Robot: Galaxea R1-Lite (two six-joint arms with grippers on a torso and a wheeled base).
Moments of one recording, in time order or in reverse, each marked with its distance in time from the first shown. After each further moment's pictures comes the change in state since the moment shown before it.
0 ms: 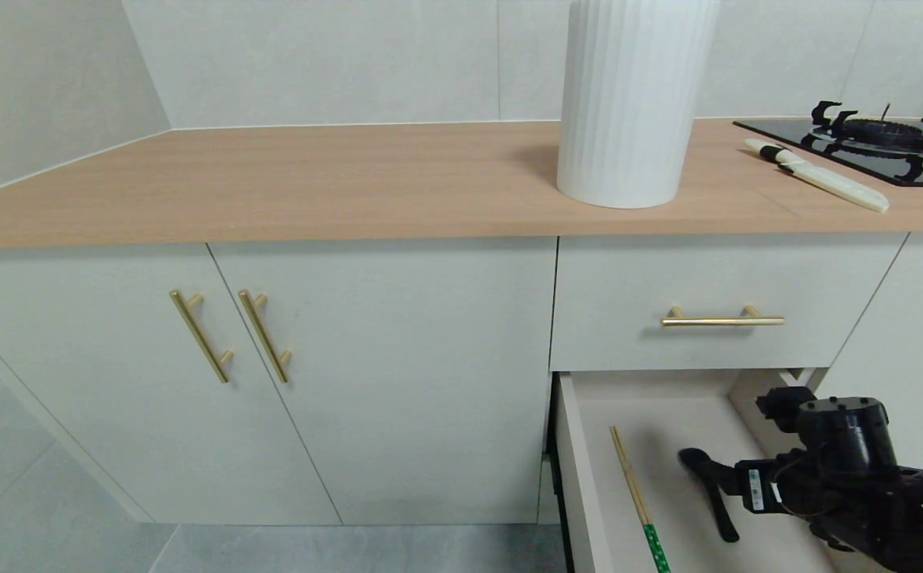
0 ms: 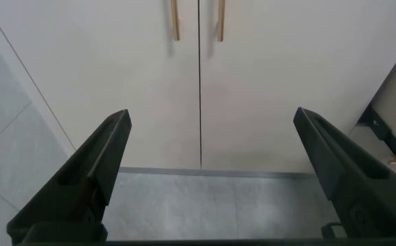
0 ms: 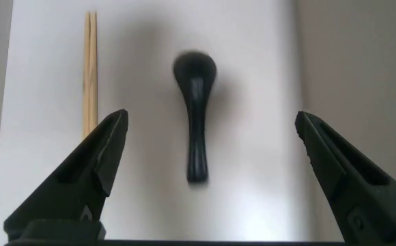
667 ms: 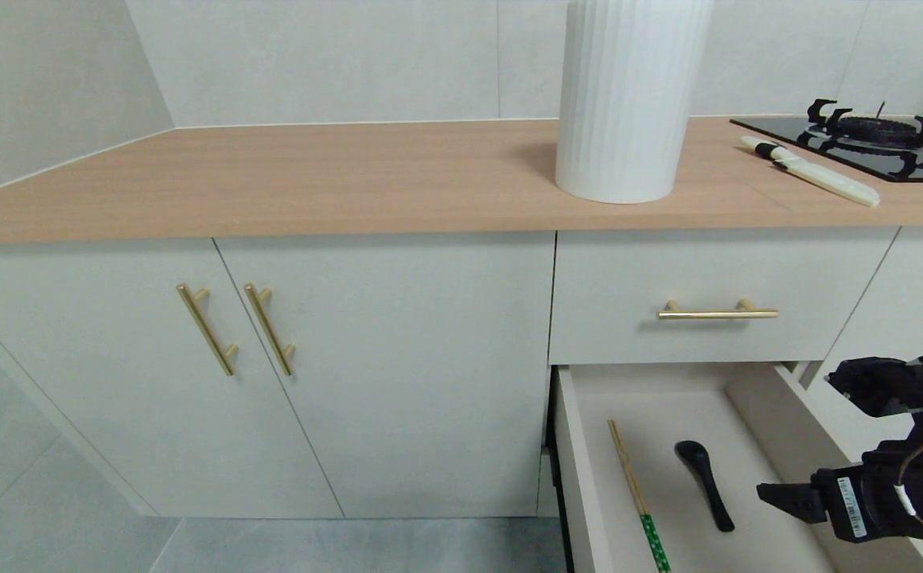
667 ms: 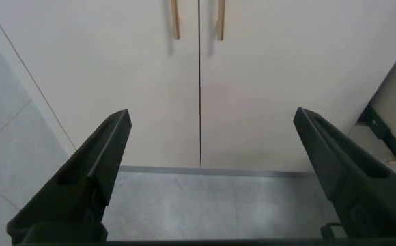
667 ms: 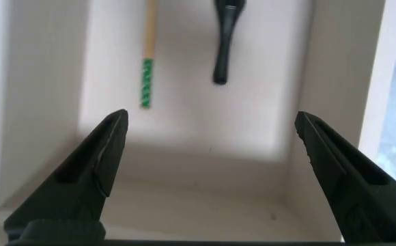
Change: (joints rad) left arm 0.000 0.000 0.000 0.000 0.000 -0.002; right arm 0.095 -0.571 -0.277 1.000 0.113 0.032
